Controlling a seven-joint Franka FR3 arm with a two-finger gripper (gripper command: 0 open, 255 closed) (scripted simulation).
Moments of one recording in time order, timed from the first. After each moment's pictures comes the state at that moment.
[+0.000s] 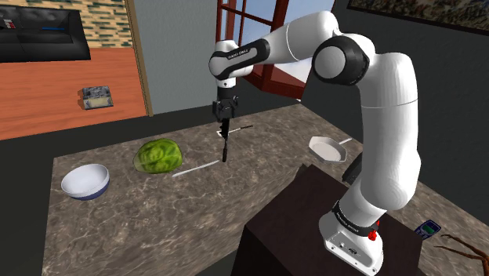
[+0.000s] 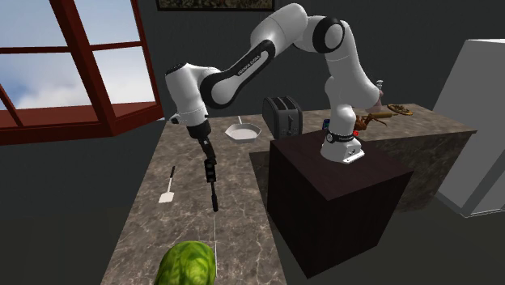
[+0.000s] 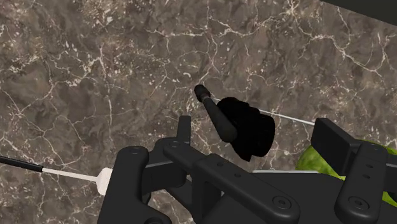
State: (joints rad) arm 0.03 0.55 -0.02 -1.57 0.04 1.92 -0.05
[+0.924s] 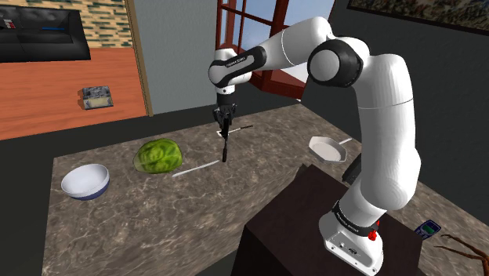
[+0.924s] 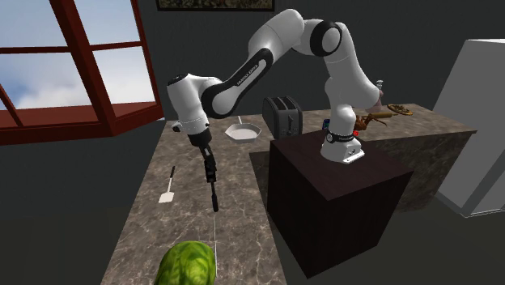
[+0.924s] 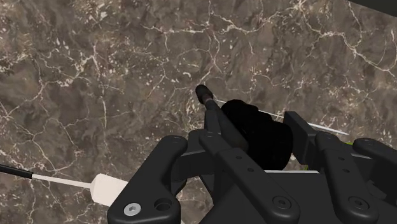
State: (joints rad) arm 0.03 0.59 -0.02 -1.59 0.04 1.98 -0.05
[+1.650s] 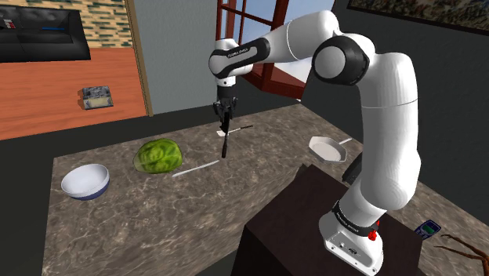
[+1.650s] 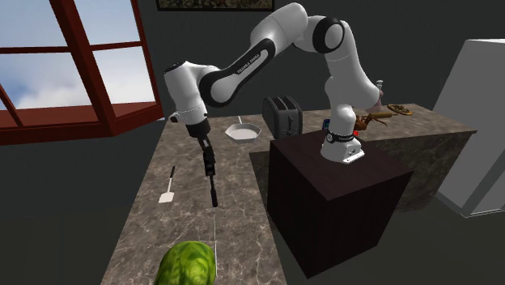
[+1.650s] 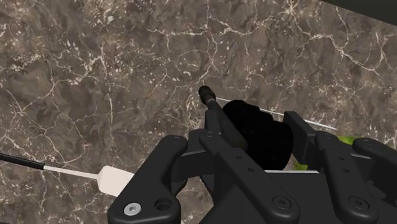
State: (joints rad) arm 0.03 0.55 -0.02 -1.56 0.04 1.91 -0.05
